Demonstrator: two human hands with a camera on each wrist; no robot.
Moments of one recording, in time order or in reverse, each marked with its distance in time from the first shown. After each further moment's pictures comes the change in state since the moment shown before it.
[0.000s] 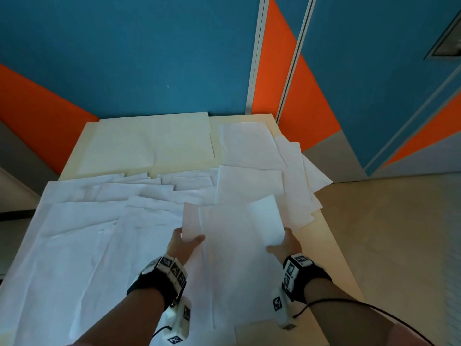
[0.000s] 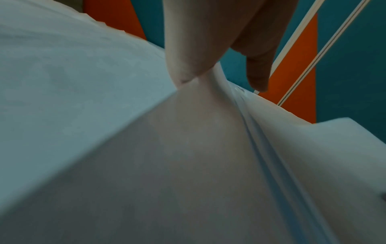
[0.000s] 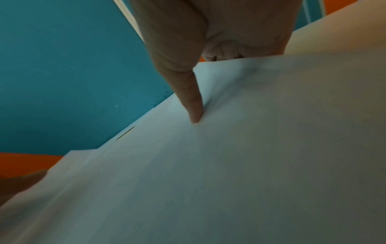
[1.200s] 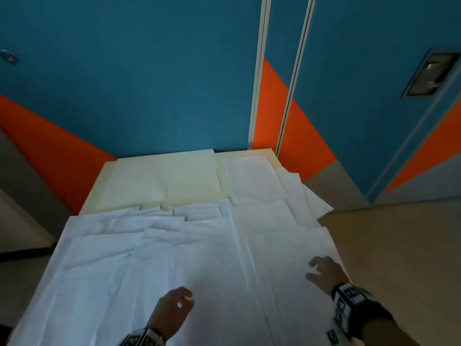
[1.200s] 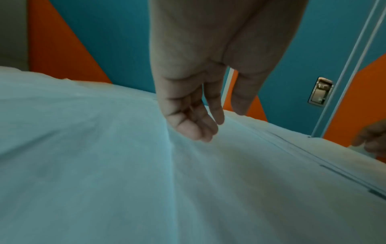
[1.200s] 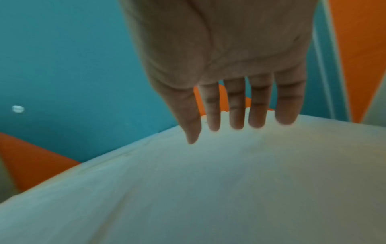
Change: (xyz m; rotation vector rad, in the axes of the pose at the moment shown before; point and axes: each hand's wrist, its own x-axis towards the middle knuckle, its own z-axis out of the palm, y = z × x) left_hand -0.050 -0.052 -0.055 0.428 -0.068 0.358; right_hand -0.009 0.034 -0.065 -0.386 -0.007 -0.167
